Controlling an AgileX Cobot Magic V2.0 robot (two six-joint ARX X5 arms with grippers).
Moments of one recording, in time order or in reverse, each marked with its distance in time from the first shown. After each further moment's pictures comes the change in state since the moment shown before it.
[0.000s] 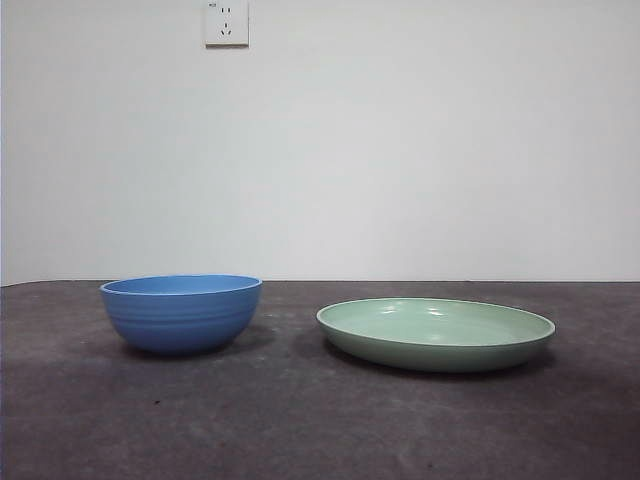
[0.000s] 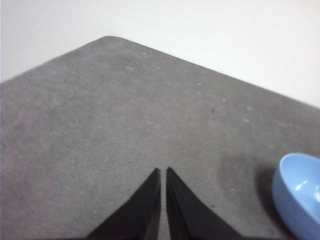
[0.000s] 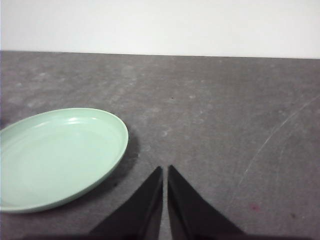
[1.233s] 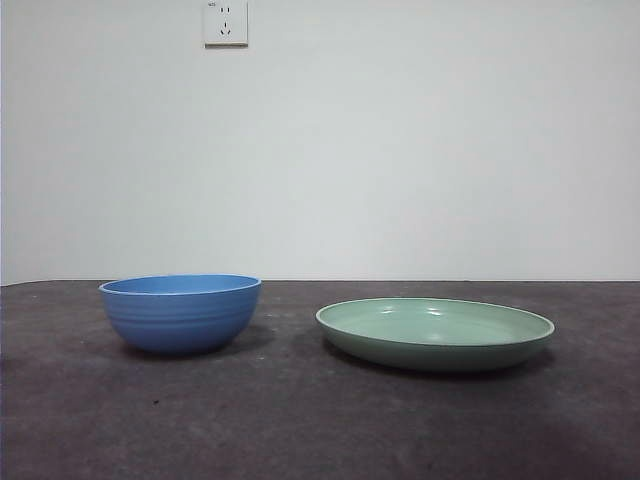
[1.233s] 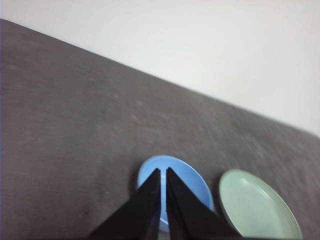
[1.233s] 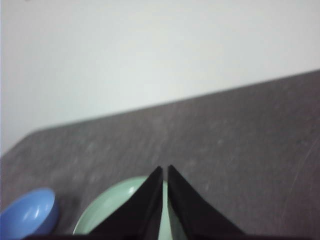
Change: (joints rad) left arm 0.000 0.348 0.557 -0.281 0.395 -0.030; right arm 0.000 0.238 0.498 -0.224 -0.040 0.266
